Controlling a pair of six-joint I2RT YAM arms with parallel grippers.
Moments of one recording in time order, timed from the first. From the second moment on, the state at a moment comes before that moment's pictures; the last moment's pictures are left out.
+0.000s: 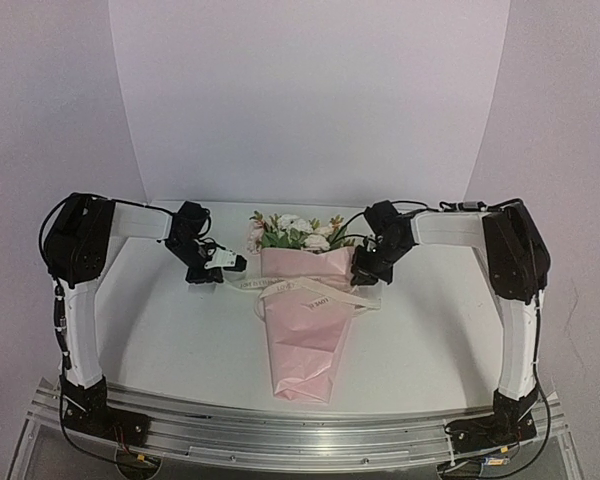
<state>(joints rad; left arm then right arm) -0.37 2.10 1.42 -0.51 0.32 1.29 0.50 2.12 1.54 -0.59 -0.27 0.72</state>
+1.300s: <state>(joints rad) -0.63 2.11 1.82 -0.71 0.66 0.96 0.50 2.03 1.66 -0.67 -0.28 0.58</state>
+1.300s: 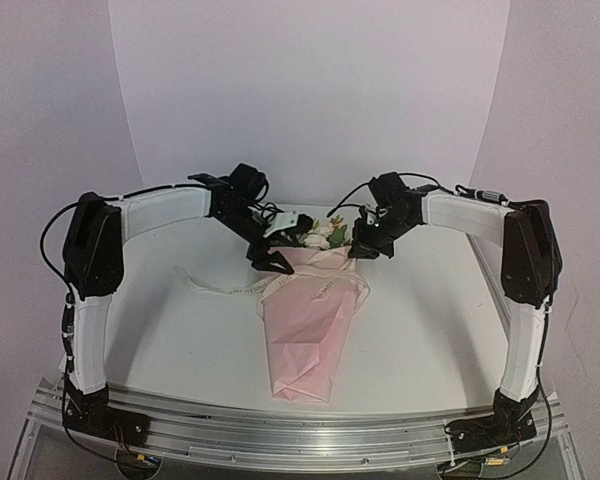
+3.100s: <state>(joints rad) -0.66 2.38 1.92 -0.44 0.52 0.48 0.65 1.83 1.32 0.07 -0.65 1.02</state>
